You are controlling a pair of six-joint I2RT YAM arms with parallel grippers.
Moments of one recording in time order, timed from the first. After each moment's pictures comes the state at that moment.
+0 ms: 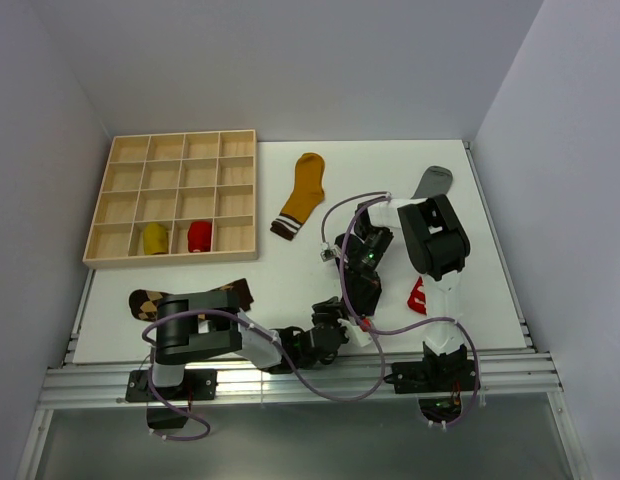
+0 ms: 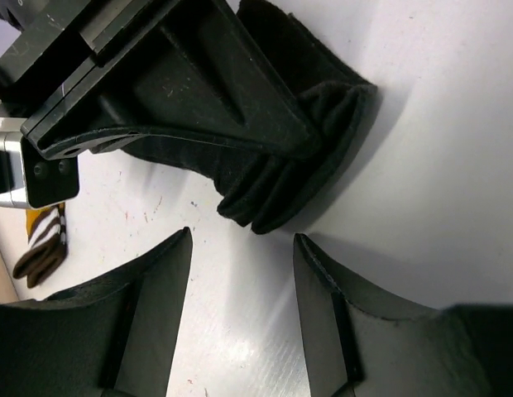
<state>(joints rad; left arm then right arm) -1.45 1.91 0.71 0.77 -0.67 0.39 0.35 2.15 1.30 -1.35 -0.75 -1.08</state>
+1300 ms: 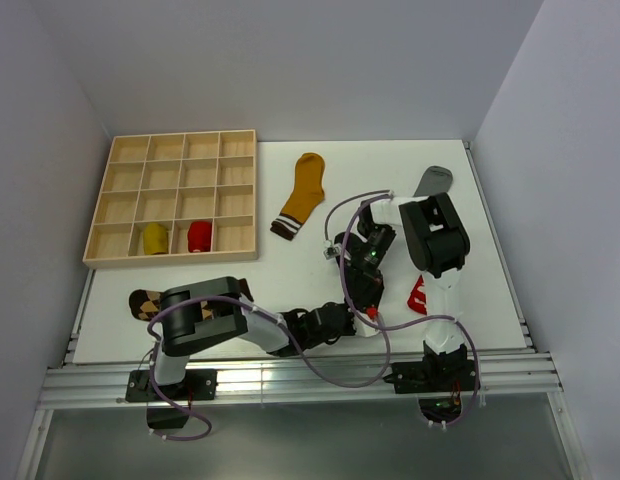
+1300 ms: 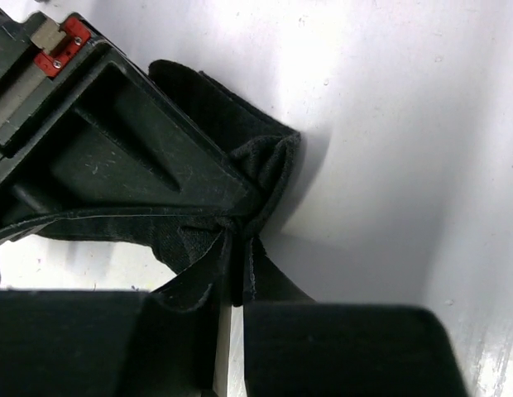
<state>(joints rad) -1.34 1.94 0.78 0.74 -0.28 0.40 0.32 2.18 1.32 -1.38 -0.73 -1.08</state>
